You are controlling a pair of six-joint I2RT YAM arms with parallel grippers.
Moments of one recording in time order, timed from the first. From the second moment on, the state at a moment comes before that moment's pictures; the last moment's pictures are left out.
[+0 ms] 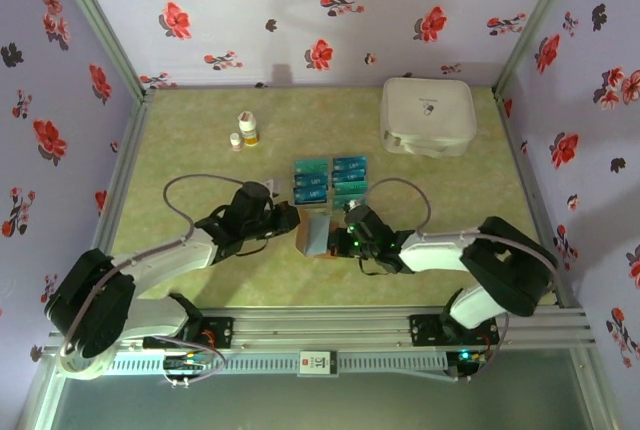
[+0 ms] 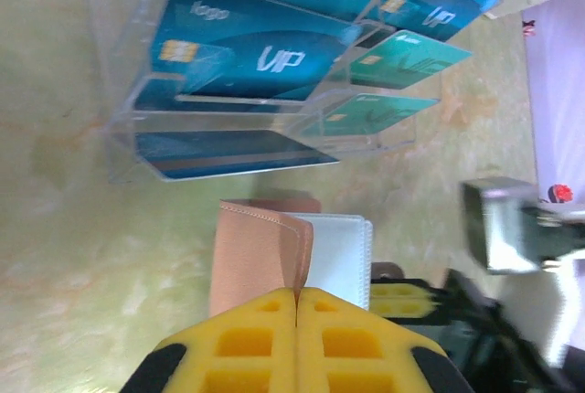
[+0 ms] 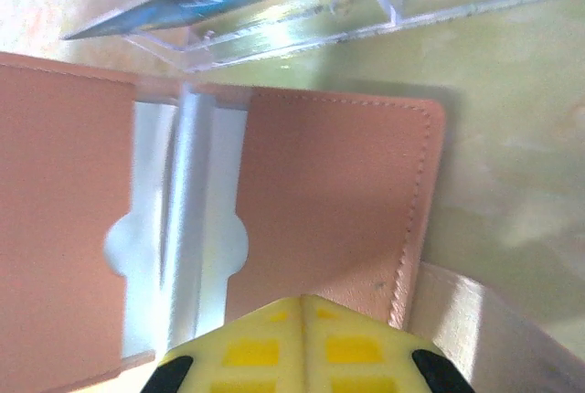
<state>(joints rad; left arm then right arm) -0.73 1.24 0.55 0.03 0.17 -0.90 0.89 1.45 0.49 0.21 -0.11 0.90</state>
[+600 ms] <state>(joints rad) -0.67 1.23 0.51 -0.07 0.15 -0.79 0.92 1.39 0.66 -0.06 -0.06 0.79</state>
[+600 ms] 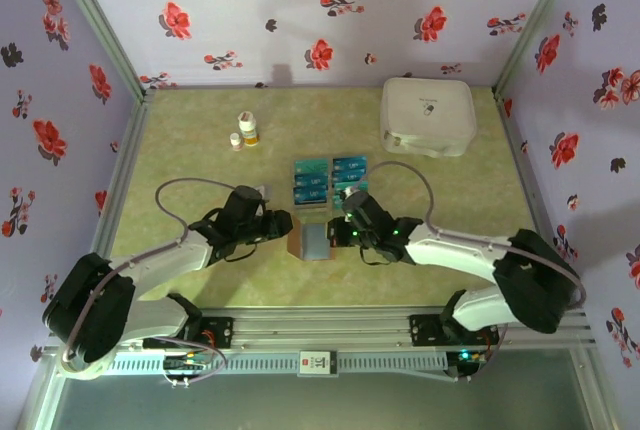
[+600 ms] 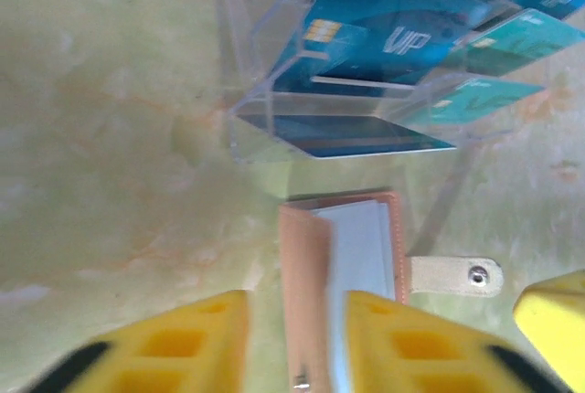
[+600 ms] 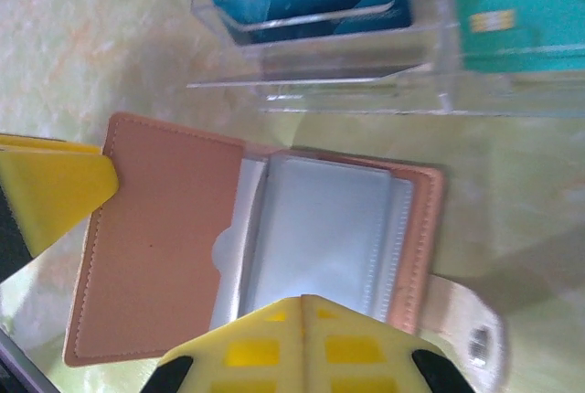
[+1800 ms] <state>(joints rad) -0.66 1.44 0.65 -0.36 -0.07 -0.54 0.96 1.55 0.54 0.20 -0.05 0.86</state>
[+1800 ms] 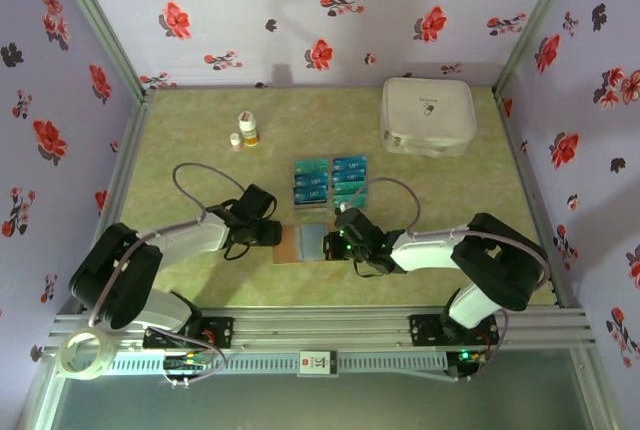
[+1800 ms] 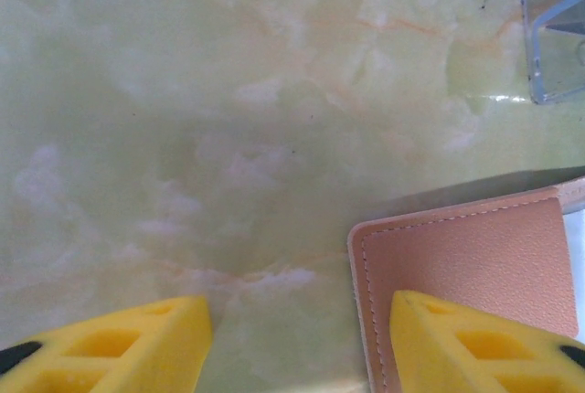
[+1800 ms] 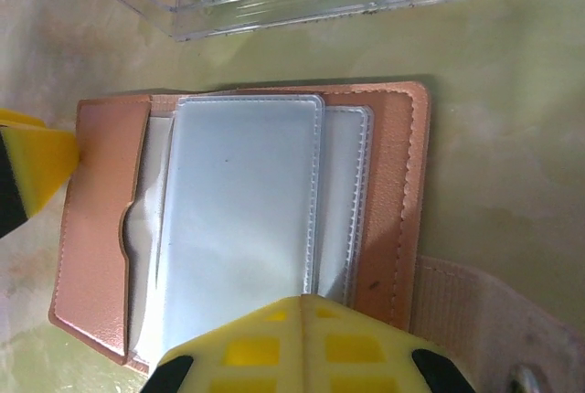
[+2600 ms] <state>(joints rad) -0.57 1.29 0.80 -0.45 -0.09 -0.47 0.88 1.58 0.74 0.04 -0.06 0.78</state>
